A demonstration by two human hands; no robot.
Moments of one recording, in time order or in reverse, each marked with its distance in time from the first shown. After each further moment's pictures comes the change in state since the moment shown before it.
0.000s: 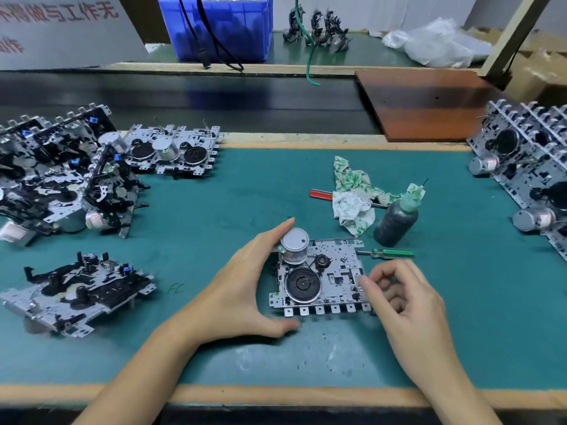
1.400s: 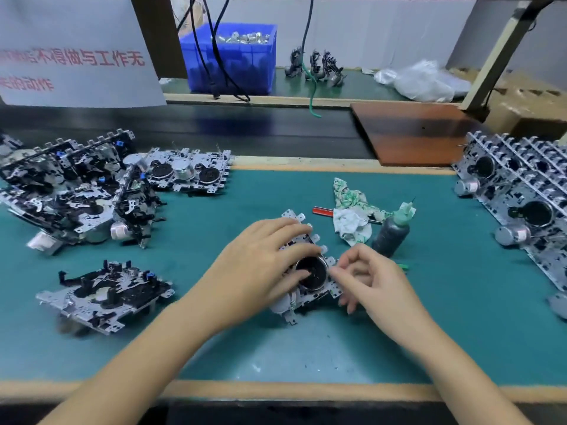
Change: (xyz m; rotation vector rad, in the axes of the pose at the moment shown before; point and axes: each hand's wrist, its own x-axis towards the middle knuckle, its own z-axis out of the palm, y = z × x) left_hand 0.011 0.044 -0.033 0.683 0.135 0.337; right_hand 0.026 -0.047 0.007 0.224 -0.324 0.176
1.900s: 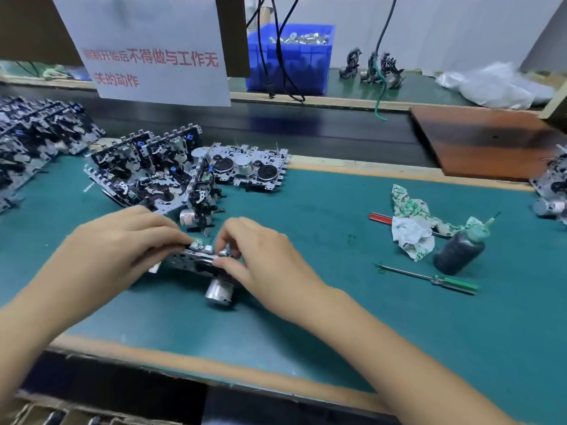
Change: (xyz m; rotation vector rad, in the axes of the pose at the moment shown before) left_hand -0.138 -0.095 -0.098 0.160 0.026 -0.294; right_hand 0.038 -0.081 0.151 -0.434 -0.400 -0.642
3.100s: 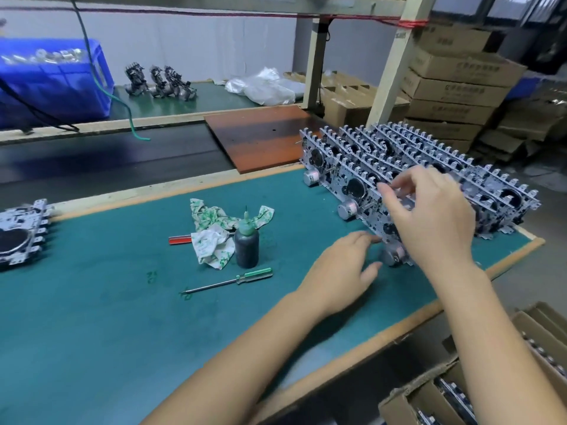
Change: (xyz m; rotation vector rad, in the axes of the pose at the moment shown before) left_hand 0.204 0.379 0.172 -0.778 -0.362 0.415; right_hand -0.265 0.105 -0.231 -0.934 0.918 0.834
